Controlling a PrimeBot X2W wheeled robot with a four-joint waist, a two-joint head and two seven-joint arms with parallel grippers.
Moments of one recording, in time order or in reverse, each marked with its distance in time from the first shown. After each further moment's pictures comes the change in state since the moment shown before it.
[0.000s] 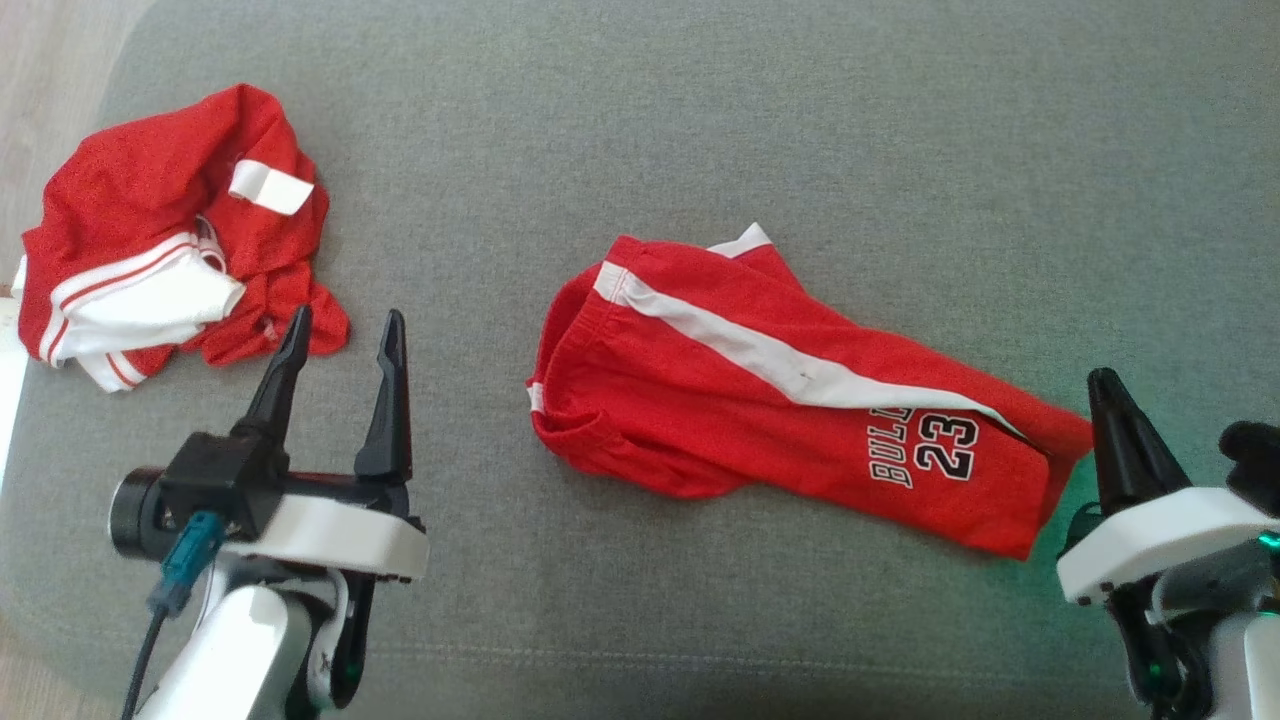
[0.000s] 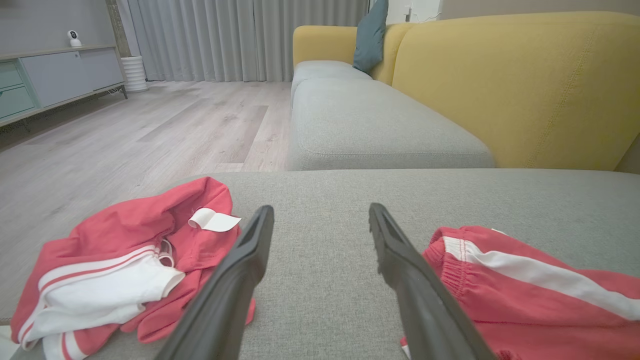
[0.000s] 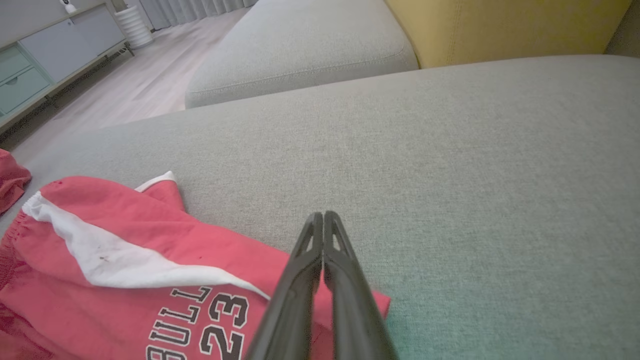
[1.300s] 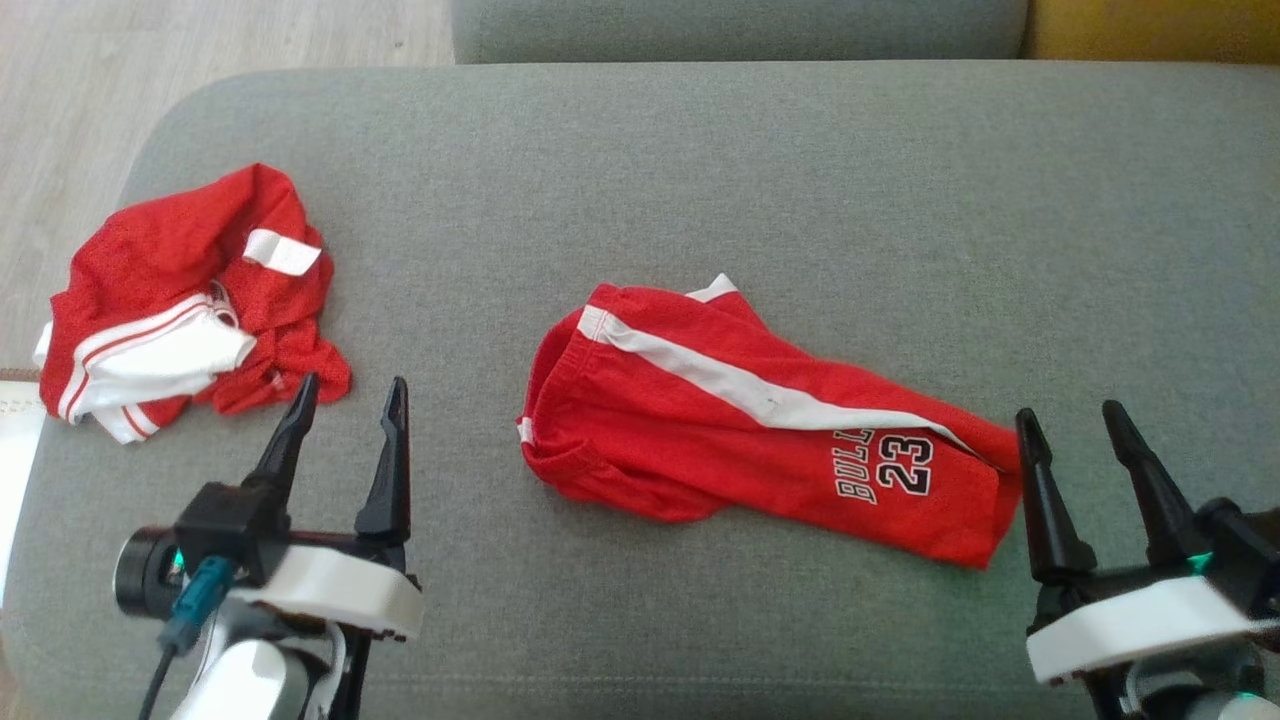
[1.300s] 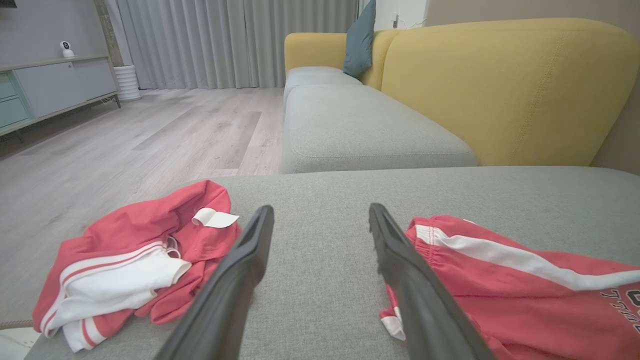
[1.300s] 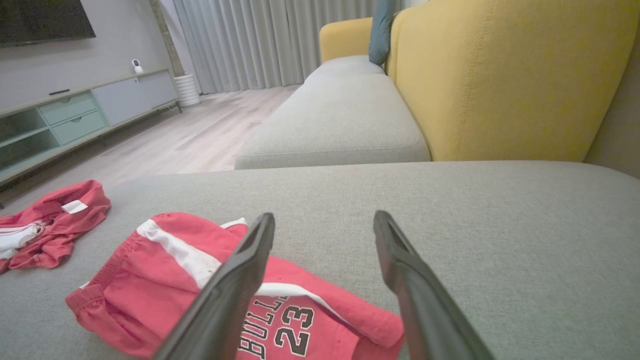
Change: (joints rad) left arm 0.089 0.022 -0.007 -0.006 -0.002 0.005 0.028; right arm 0.170 0.006 0.103 -0.195 -0.060 0.000 -0.126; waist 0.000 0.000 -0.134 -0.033
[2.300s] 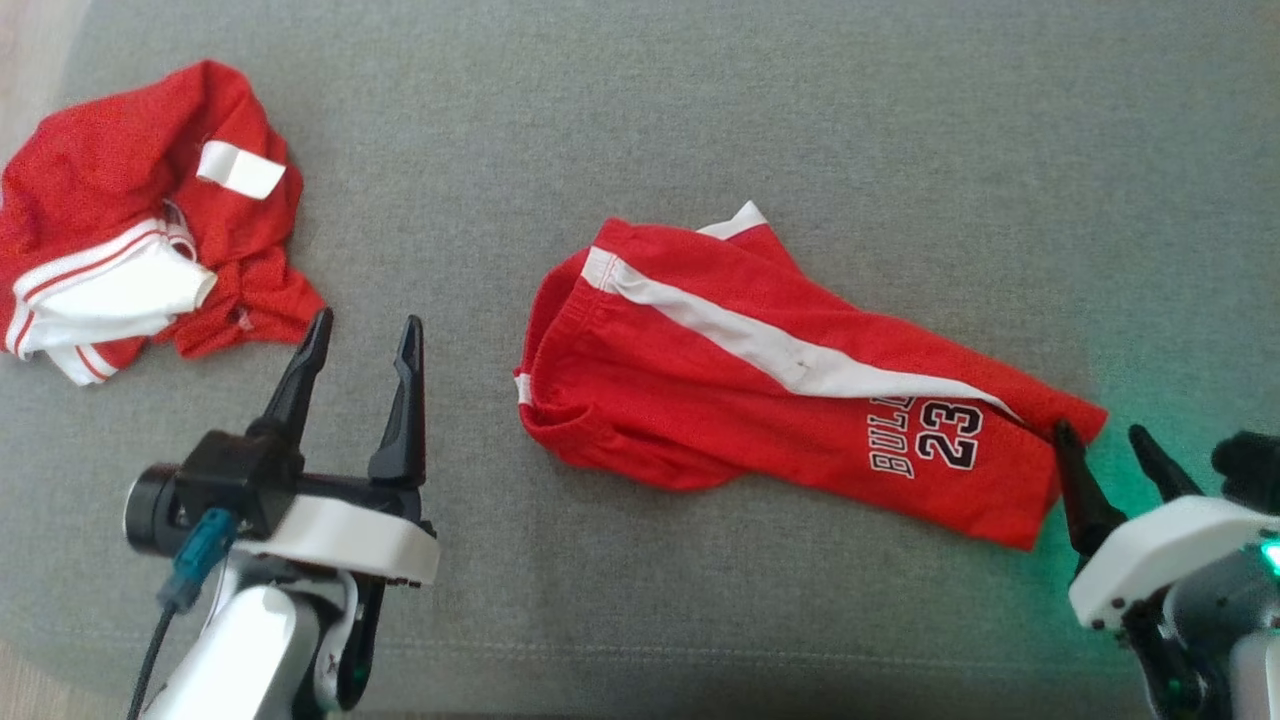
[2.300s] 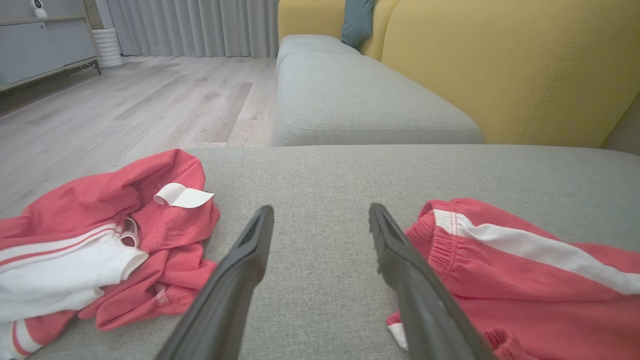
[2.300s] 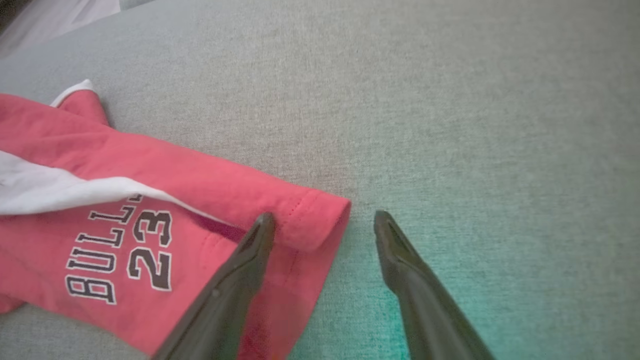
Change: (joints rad) left arm -0.092 -0.022 -0.014 0.006 -0.007 -0.022 -0.018; right arm -0.138 -0.001 -0.148 0.191 0.056 0.000 0.314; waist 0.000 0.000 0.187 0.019
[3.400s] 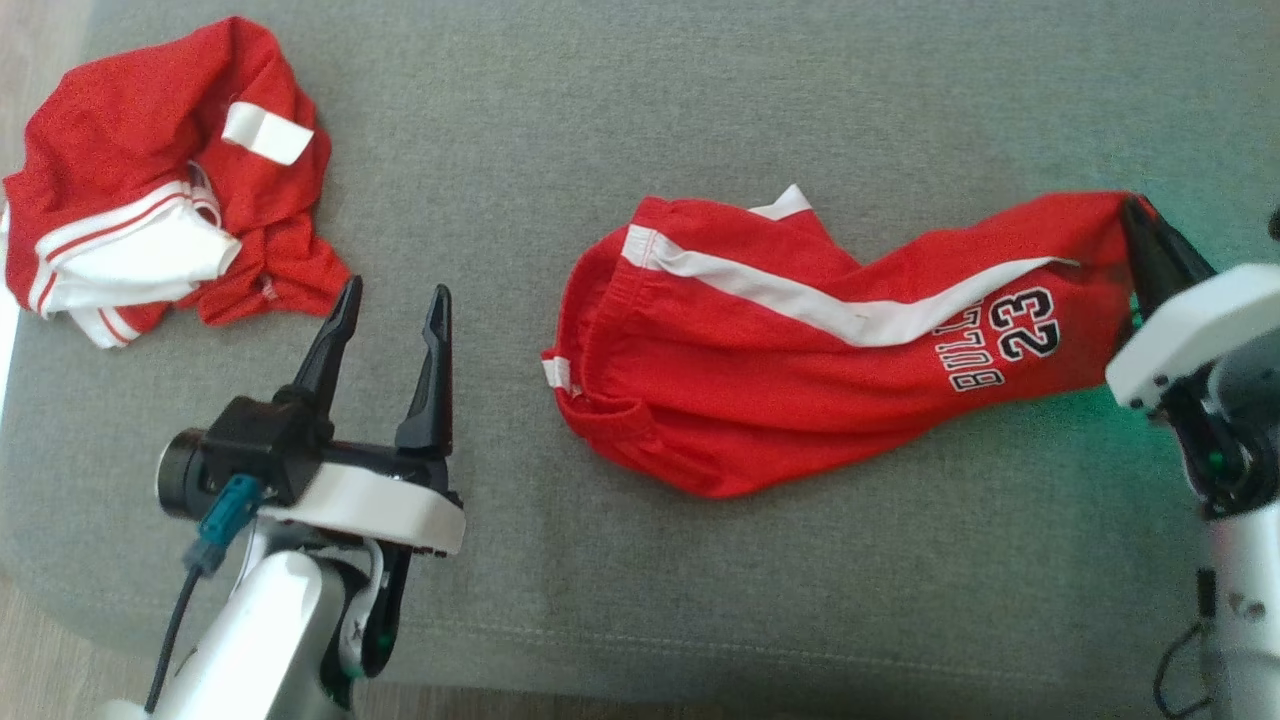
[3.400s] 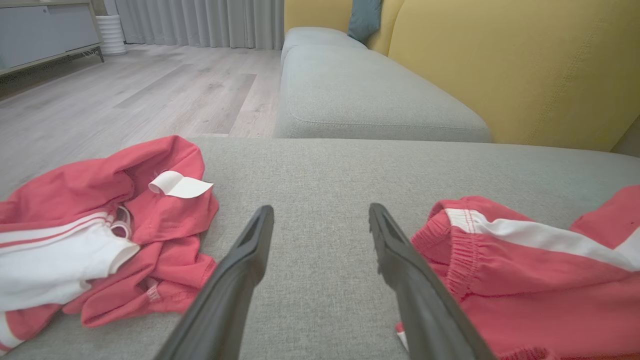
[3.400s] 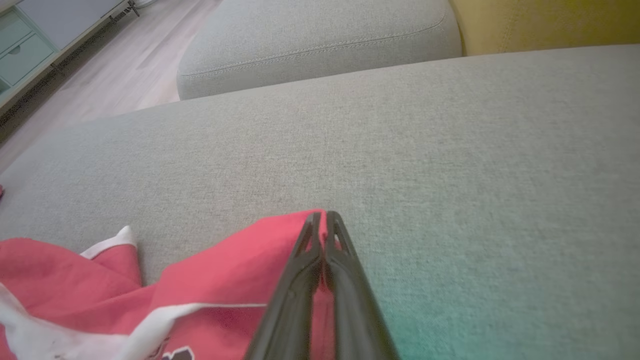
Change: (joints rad) left arm -0.067 -0.058 -0.002 0.062 0.008 -0.044 -0.010; right arm -0.406 -0.142 0.063 0.215 0.109 0.000 0.016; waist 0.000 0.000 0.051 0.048
